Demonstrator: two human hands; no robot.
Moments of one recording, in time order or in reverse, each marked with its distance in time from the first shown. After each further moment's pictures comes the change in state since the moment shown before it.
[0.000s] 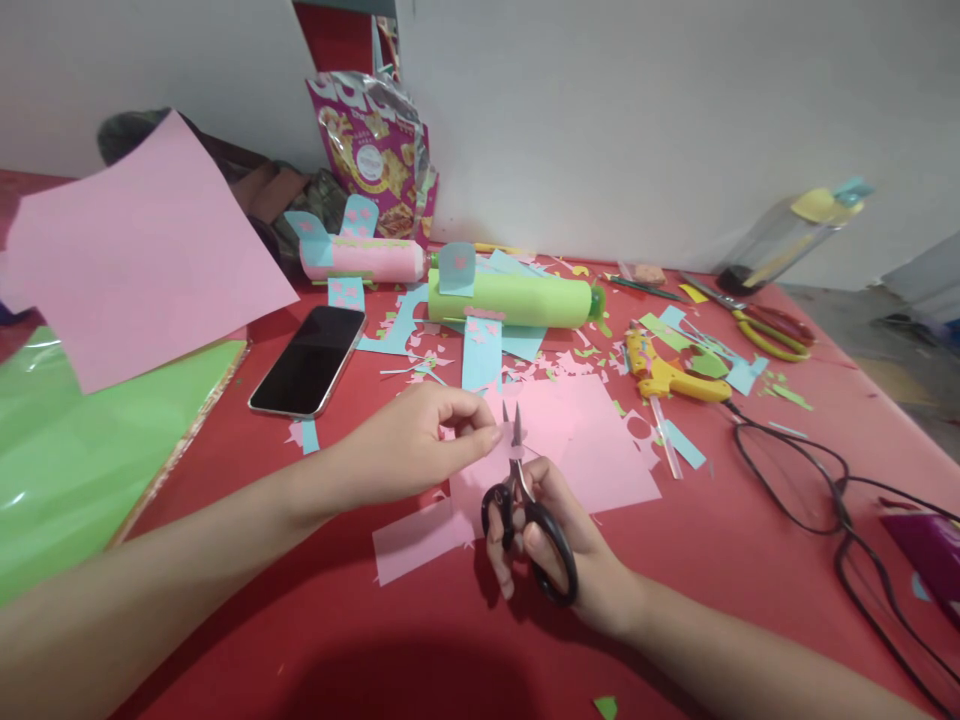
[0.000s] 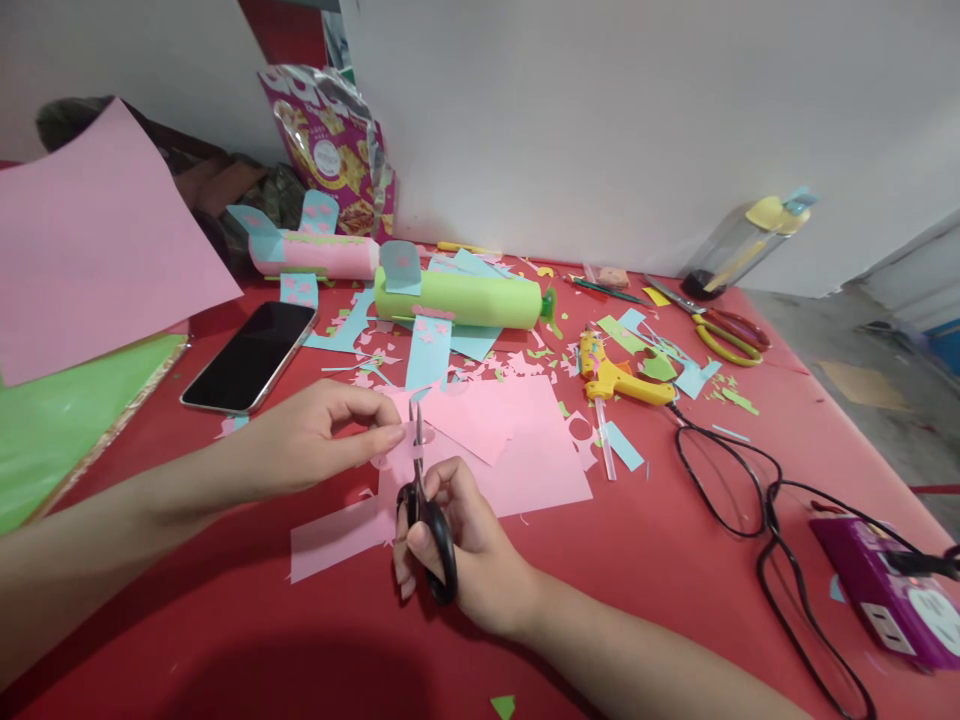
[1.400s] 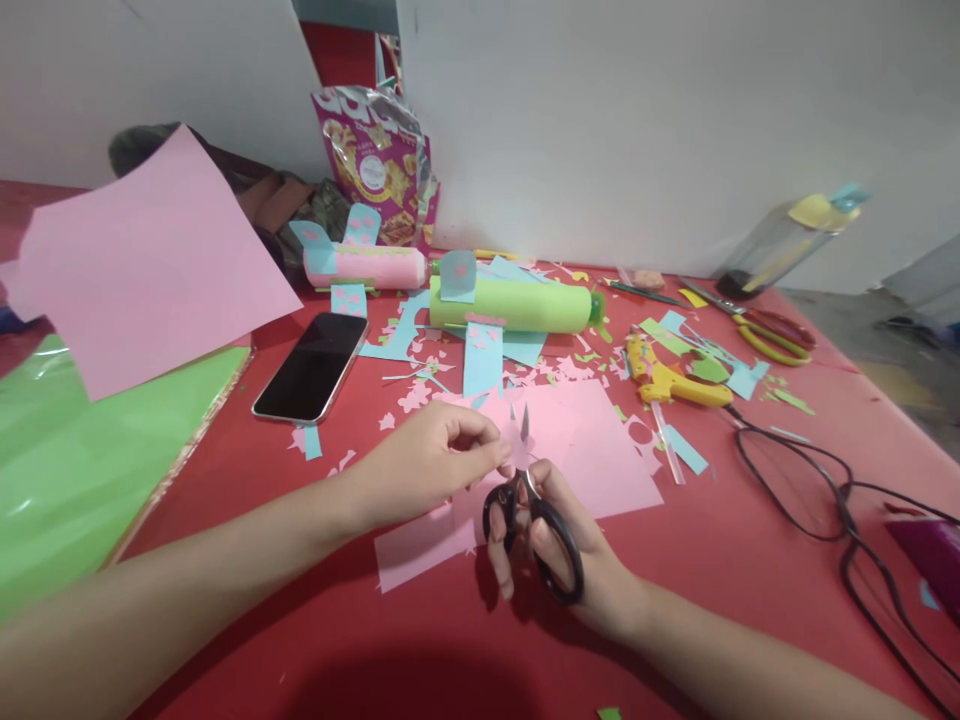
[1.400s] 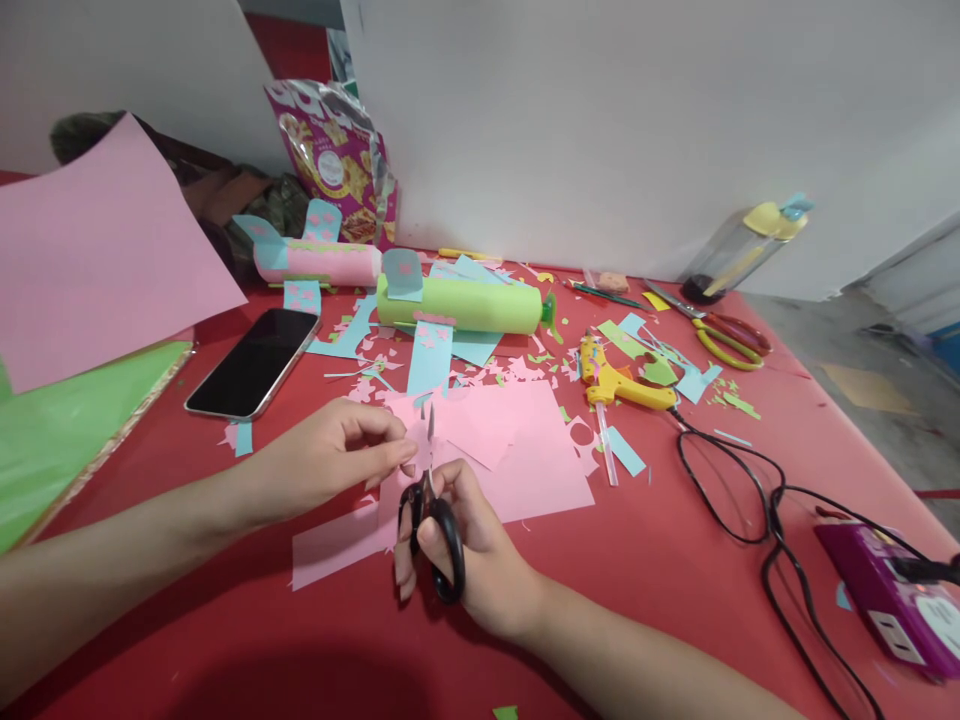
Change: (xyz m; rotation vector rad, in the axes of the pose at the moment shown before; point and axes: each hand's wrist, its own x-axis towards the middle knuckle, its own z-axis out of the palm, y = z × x) left_hand -0.001 -0.004 0.014 -0.243 -0.022 -0.145; right_hand 0.001 -0.003 -0.001 -0.030 0.010 -0.008
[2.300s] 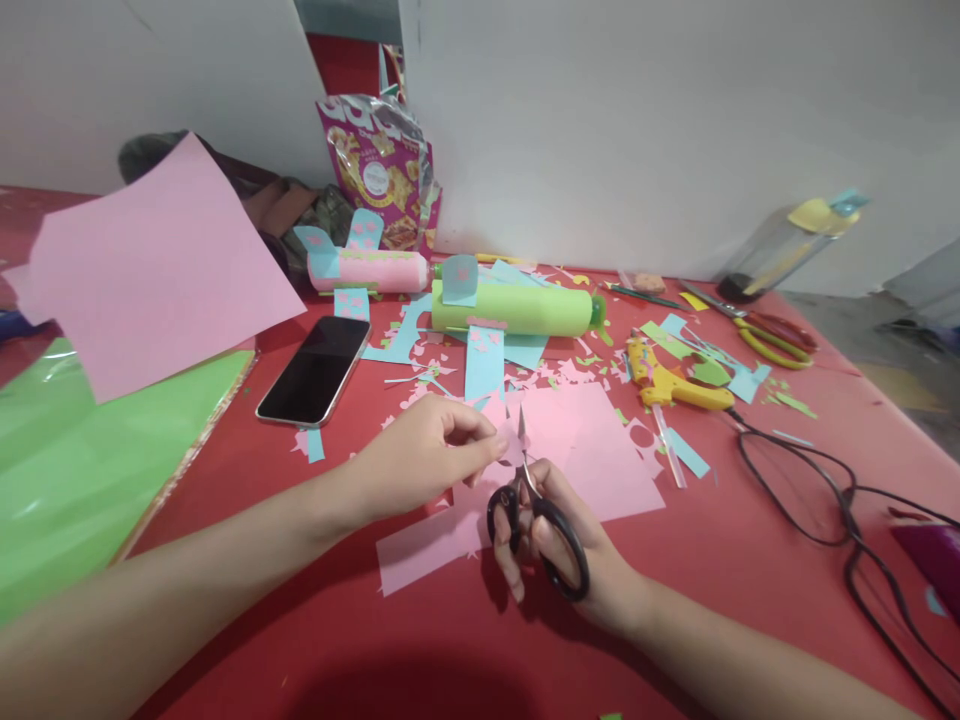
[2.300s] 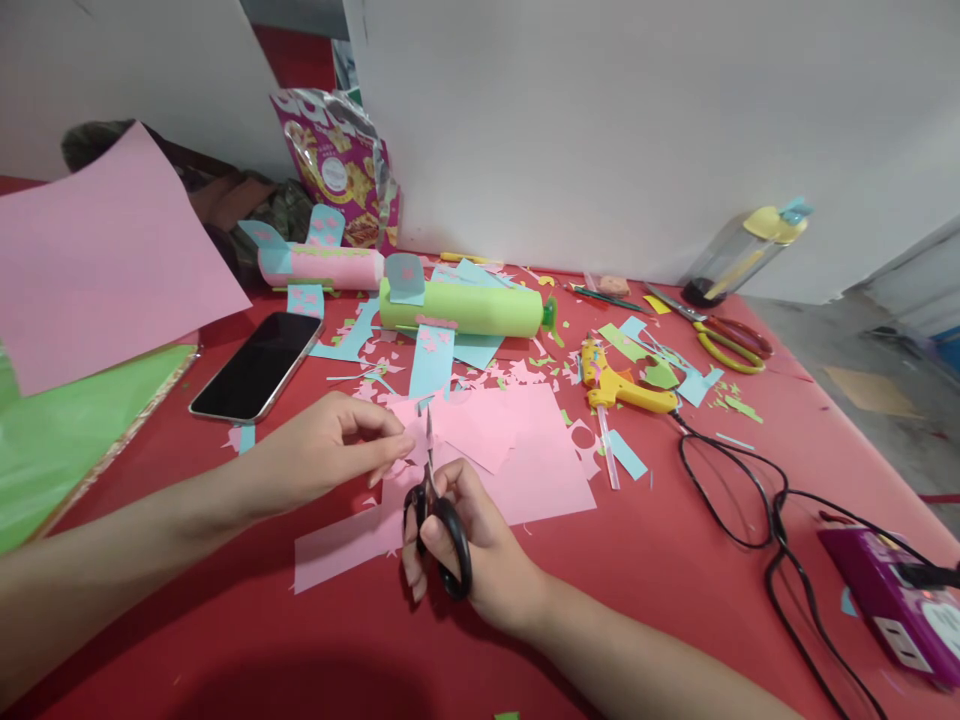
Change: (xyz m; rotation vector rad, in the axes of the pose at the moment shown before) left_hand 0.001 0.002 -0.007 0.047 0.001 0.026; right_hand 0.003 0.002 -0.004 0.059 -0.016 -0.013
